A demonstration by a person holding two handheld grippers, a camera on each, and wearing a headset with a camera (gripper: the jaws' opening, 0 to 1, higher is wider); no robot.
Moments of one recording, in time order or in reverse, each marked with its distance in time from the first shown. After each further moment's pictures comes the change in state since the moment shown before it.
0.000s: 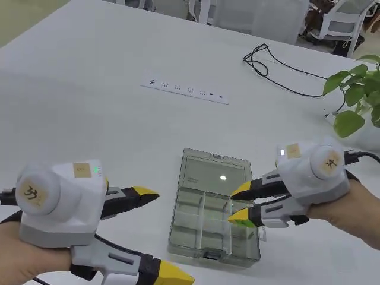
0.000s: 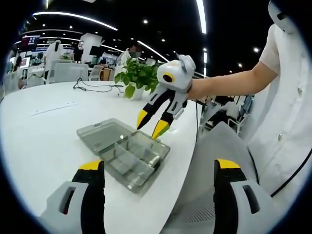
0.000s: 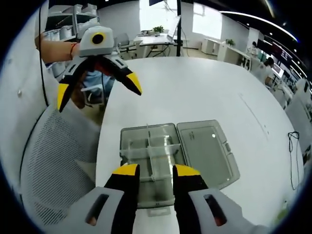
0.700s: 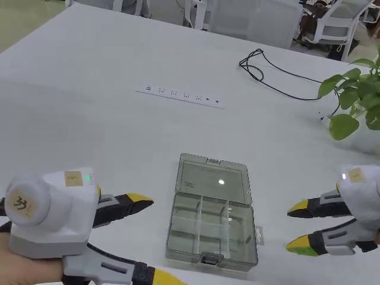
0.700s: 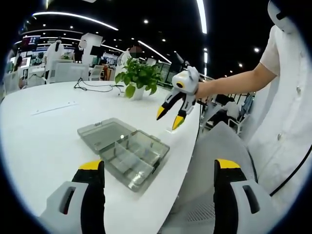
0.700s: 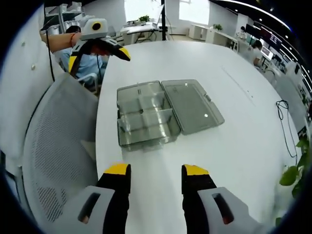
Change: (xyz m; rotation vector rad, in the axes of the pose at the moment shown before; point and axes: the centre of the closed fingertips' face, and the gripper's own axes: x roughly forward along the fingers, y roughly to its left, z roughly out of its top) left arm -0.004 -0.001 -0.001 -0.003 0.000 0.003; right arm -0.062 -0.008 -0.102 0.093 0.138 -0.061
